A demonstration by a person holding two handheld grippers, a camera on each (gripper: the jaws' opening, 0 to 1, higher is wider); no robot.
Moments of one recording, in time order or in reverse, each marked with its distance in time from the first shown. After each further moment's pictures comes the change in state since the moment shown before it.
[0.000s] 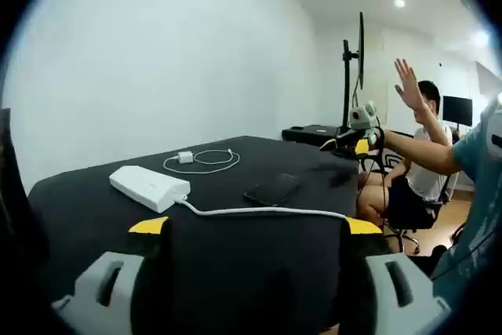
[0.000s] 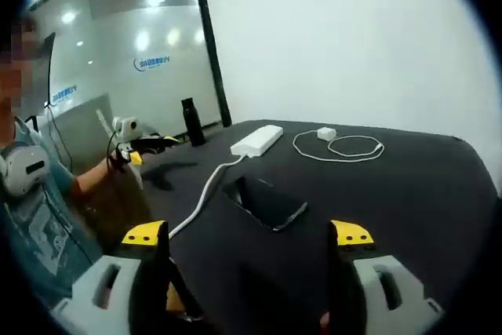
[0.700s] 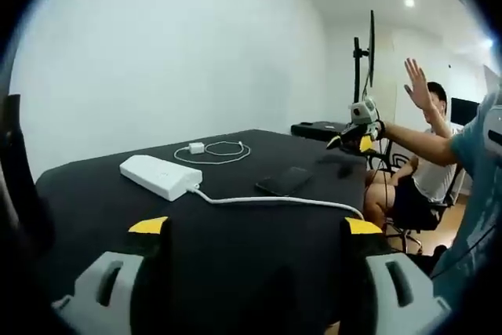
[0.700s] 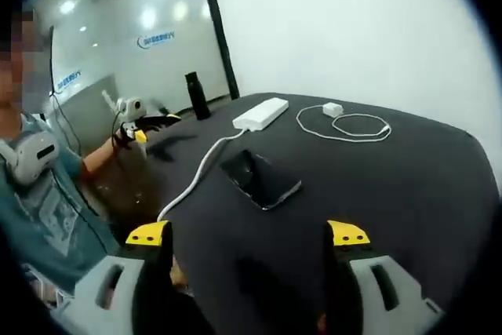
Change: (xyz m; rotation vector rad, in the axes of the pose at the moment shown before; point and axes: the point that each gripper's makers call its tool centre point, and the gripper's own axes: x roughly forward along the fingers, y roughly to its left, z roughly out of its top) left arm -0.005 0.008 -0.013 -0.026 0.033 0.048; right arm 0.004 -0.023 -0.016 -0.008 0.176 0.090
